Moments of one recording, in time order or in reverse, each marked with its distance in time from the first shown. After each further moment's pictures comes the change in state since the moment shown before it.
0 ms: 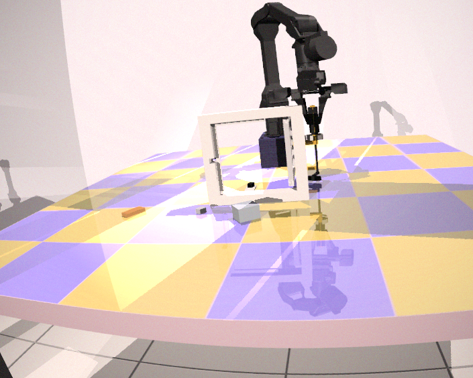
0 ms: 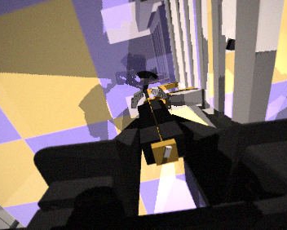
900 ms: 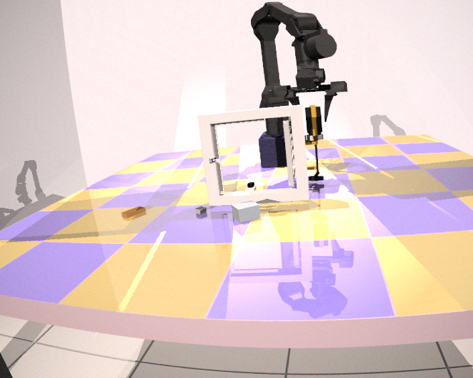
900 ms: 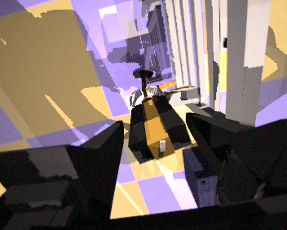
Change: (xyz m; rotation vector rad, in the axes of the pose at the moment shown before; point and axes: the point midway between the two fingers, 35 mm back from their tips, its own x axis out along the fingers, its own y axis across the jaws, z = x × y) arm -0.005 -0.001 0.000 0.014 0.008 -0.006
